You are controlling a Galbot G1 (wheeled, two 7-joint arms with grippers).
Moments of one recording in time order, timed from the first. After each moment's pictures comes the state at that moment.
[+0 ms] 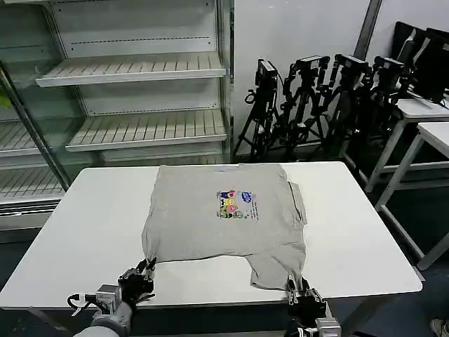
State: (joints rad) left arm 1.51 -1.21 -0.50 -2.15 -0.34 0.57 -0.16; right arm -1.71 1.42 0.38 2.25 0.05 -0.49 0.18
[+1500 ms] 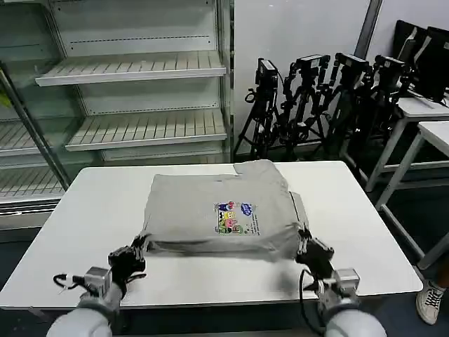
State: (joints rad) left arm 1.44 -1.10 -0.52 -2.21 -0.33 0.56 -0.15; right arm -1.27 1.14 0.34 2.17 0.40 -0.48 0.29
